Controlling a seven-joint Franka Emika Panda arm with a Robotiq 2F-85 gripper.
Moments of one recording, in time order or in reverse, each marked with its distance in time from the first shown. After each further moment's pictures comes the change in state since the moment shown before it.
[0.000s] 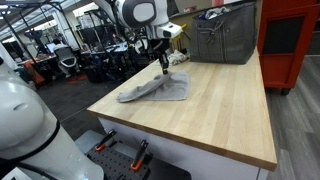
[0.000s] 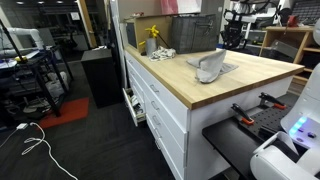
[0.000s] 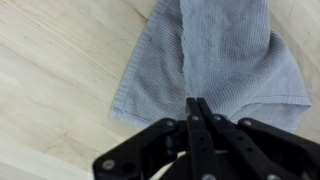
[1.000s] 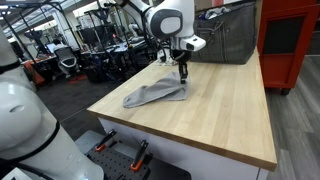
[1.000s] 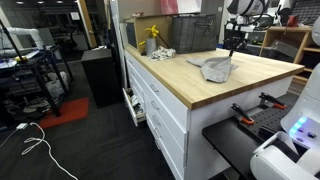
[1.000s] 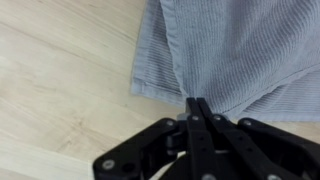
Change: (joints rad) arm -0.039 0.276 -0.091 0.181 0.074 -0.007 0.001
